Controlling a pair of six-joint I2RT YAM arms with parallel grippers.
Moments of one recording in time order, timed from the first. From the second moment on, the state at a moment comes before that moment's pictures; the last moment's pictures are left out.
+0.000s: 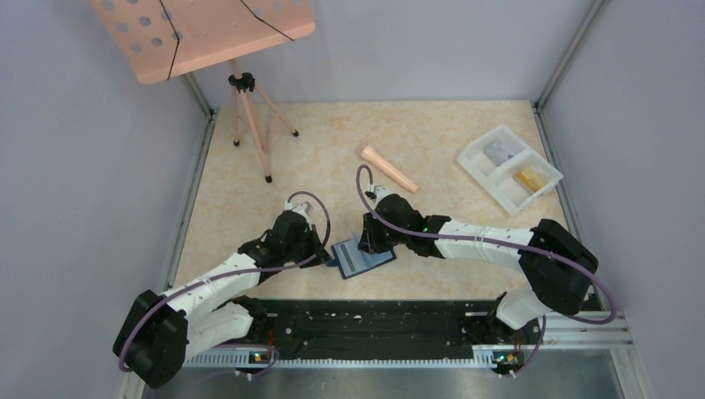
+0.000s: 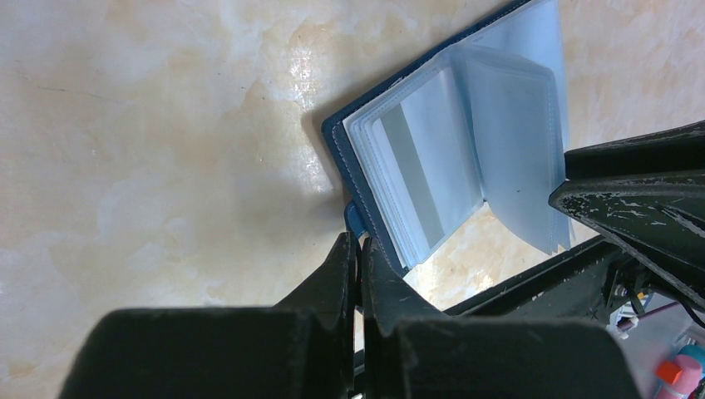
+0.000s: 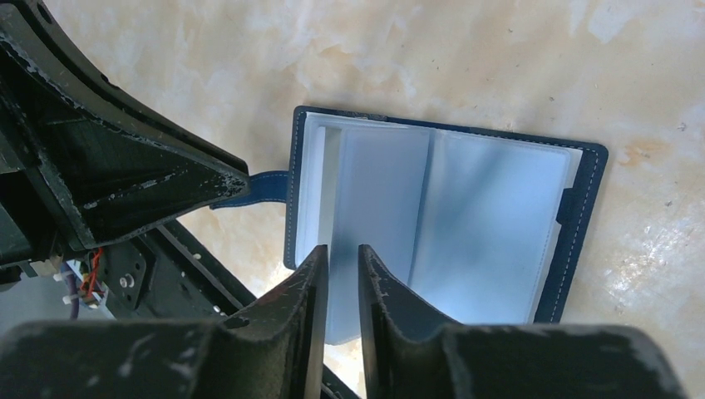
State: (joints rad) left arm -0.58 1.02 0.42 -0.24 0.16 -0.75; right arm 0.94 1.50 0.82 -0.04 -0.08 0.62
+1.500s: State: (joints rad) left arm -0.58 1.05 0.48 -0.26 0.17 -0.74; right arm 0.94 1.52 0.80 0.02 -0.07 0.64
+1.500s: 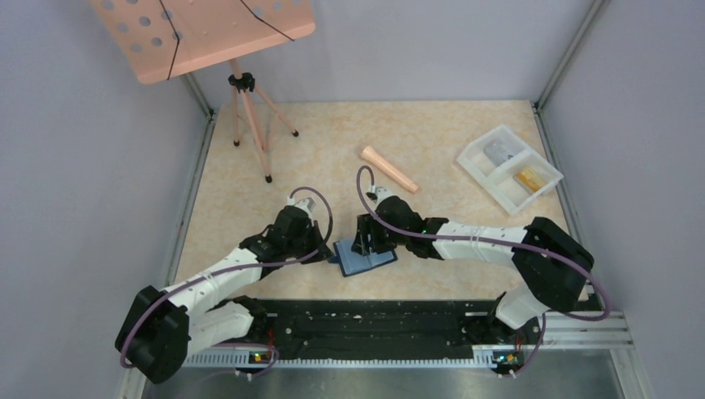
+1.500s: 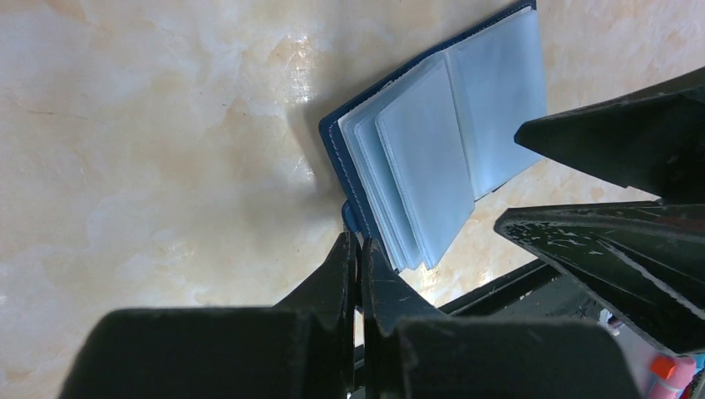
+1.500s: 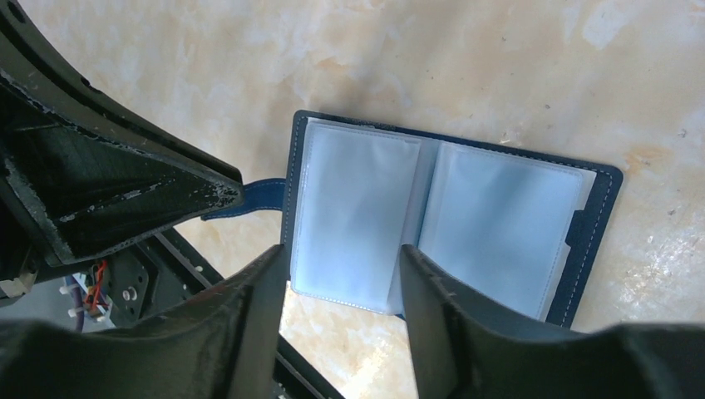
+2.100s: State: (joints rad) left arm -0.58 1.03 0.48 -0.26 0.20 -0.76; right arm 1.00 1.61 0.87 -0.01 0.02 0.65
